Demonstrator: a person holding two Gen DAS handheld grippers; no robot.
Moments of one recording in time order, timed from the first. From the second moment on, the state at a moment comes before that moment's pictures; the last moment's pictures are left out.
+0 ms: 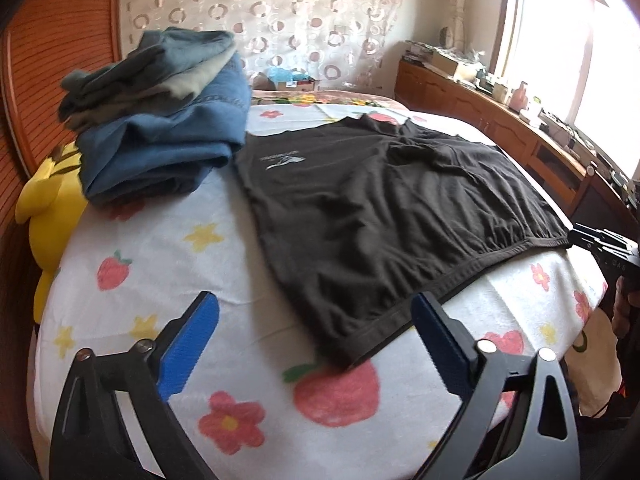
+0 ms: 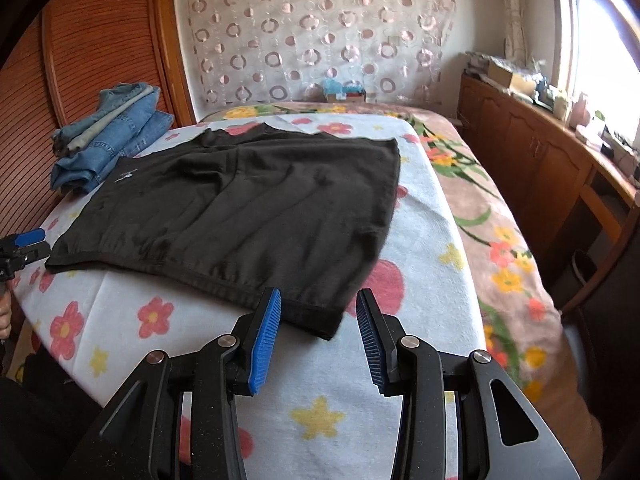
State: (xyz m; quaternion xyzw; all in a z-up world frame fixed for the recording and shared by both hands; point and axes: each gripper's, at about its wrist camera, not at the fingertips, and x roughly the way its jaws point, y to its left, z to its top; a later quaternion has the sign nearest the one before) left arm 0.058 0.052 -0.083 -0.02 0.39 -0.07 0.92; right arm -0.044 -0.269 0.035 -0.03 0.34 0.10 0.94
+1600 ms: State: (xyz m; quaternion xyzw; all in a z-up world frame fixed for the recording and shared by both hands) left arm 0.042 0.038 -0.096 -0.03 0.39 -0.10 0.92; right arm -0.018 -0.266 0.015 0.00 0.34 0.08 0.94
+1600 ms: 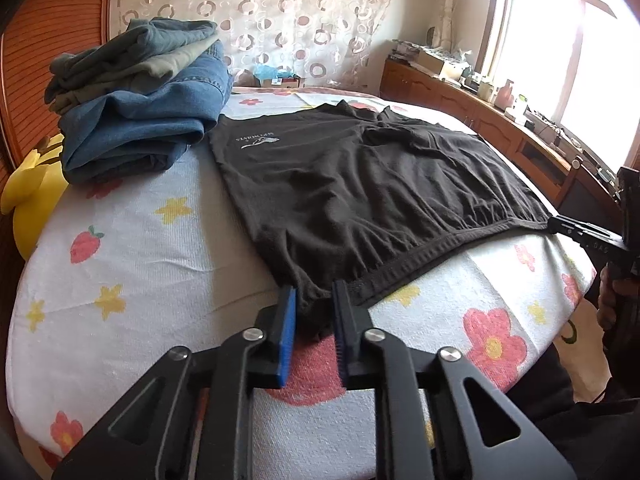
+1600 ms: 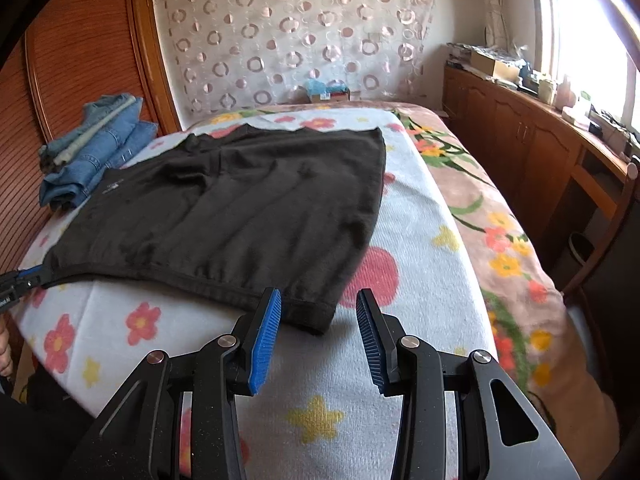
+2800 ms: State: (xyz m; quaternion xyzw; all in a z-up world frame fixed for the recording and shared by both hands) left arm 0.005 0.041 -0.072 -0.03 0.39 -0.13 0.91; right arm -0.058 -0.276 0.036 -0.04 0.36 0.14 0.92
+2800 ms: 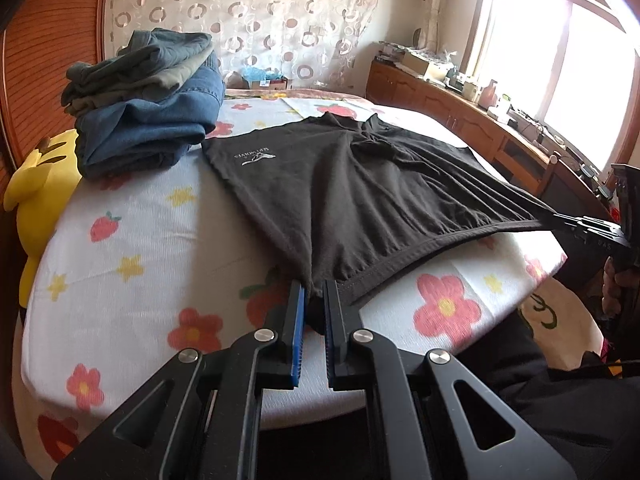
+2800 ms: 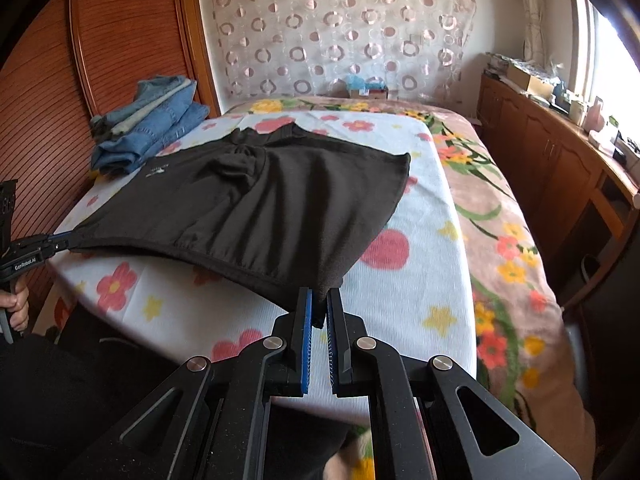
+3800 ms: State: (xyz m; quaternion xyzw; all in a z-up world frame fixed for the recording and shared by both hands) left arm 0.019 0.026 -0.072 0.02 0.40 -0.12 0.91; right arm -0.048 -0.273 0.027 0.01 0.32 0.12 0.94
